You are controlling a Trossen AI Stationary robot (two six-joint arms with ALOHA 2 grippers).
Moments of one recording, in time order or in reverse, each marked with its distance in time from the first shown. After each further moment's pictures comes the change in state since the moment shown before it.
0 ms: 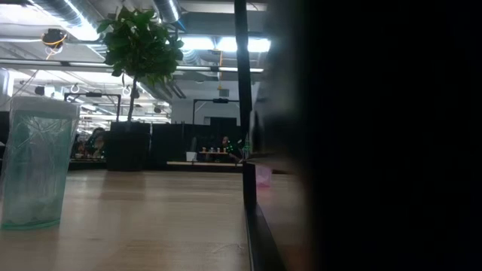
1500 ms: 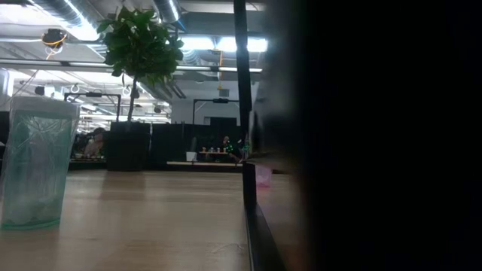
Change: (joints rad) left arm 0.059 -0.001 0.000 -0.012 -0.009 -0.009; right arm -0.632 -0.204 -0.374 0.144 -0.156 -0.563
